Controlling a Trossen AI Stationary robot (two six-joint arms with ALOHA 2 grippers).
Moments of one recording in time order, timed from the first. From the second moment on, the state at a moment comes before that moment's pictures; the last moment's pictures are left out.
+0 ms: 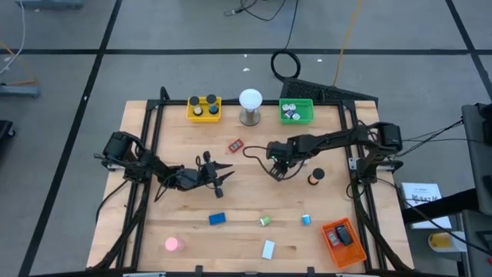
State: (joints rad) left arm -0.24 1.79 0.34 1.26 -0.58 0.05; right arm -0.11 1.71 1.03 -0.66 0.07 0.55
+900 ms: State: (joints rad) left arm -0.24 1.79 0.34 1.25 -0.57 0.05; right arm -0.11 1.38 0.76 -0.77 0.21 0.16
